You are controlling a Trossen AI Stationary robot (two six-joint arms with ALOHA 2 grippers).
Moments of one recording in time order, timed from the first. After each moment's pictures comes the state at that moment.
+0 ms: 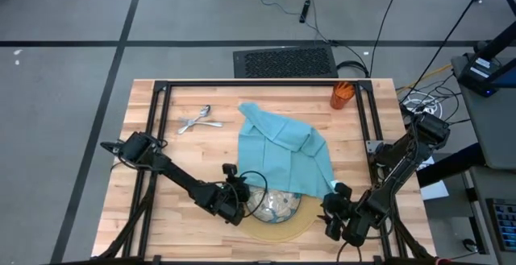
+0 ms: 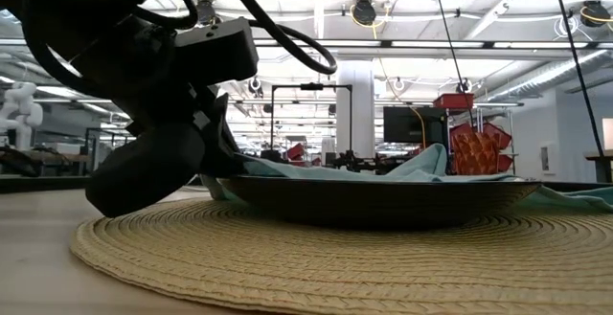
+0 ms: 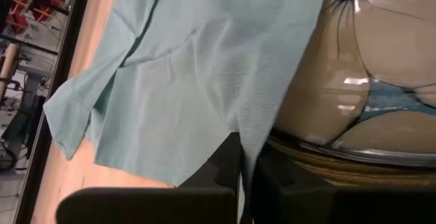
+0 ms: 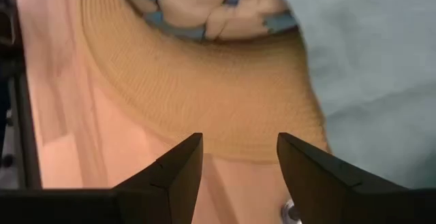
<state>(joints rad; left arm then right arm) -0.52 1.95 1.07 -0.37 -0.85 -0.28 0.94 1.54 0.83 -0.51 0.54 1.30</state>
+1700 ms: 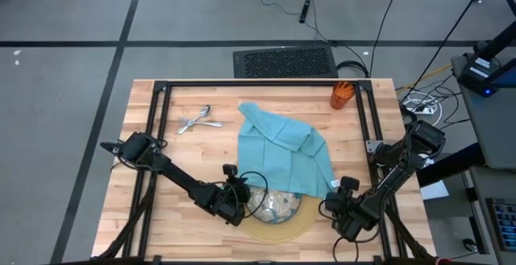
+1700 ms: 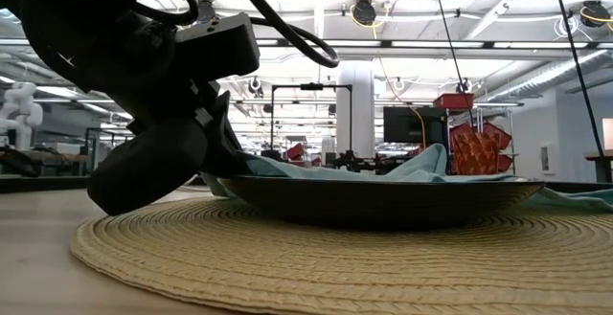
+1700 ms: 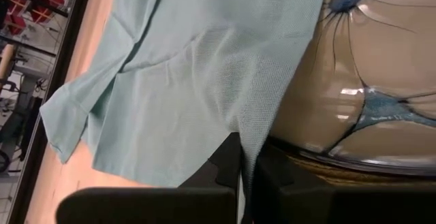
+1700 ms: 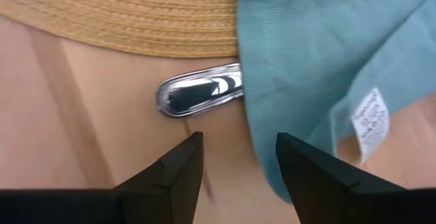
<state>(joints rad) -0.53 1.95 1.07 -0.35 -0.85 -0.28 0.91 1.69 0.84 -0.83 0.32 1.22</state>
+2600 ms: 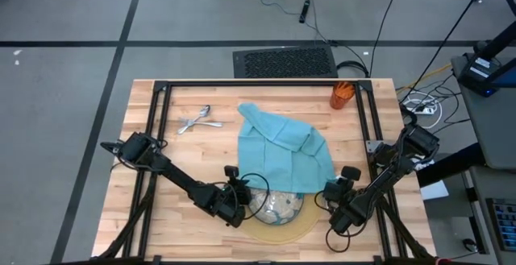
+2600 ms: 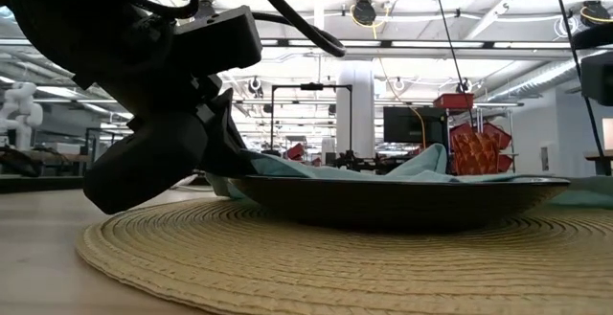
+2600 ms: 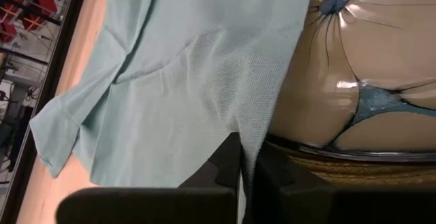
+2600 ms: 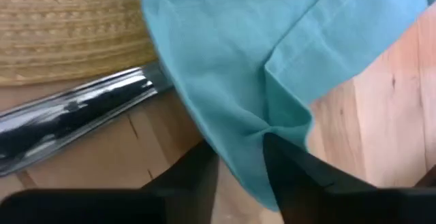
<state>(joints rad) -0.53 1.95 1.07 -0.30 -0.83 -0.25 0.83 1.76 0.86 -1.02 0.36 1.19</state>
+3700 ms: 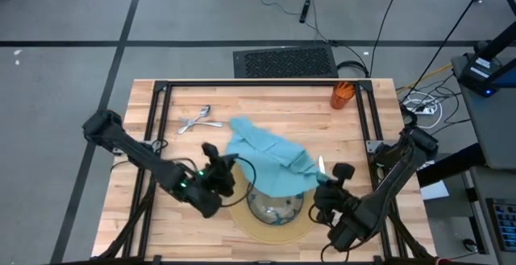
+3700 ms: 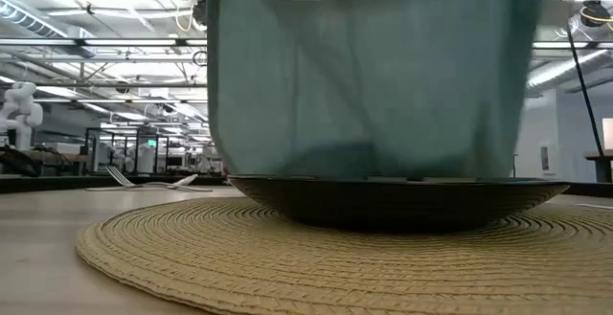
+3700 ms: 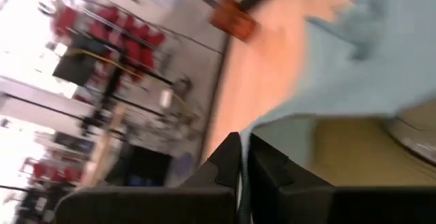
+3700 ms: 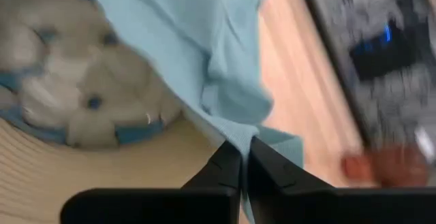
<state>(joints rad) -0.57 1.51 1.16 -0.55 -1.16 0.09 0.83 1.75 1.52 -1.56 0.81 1.12</state>
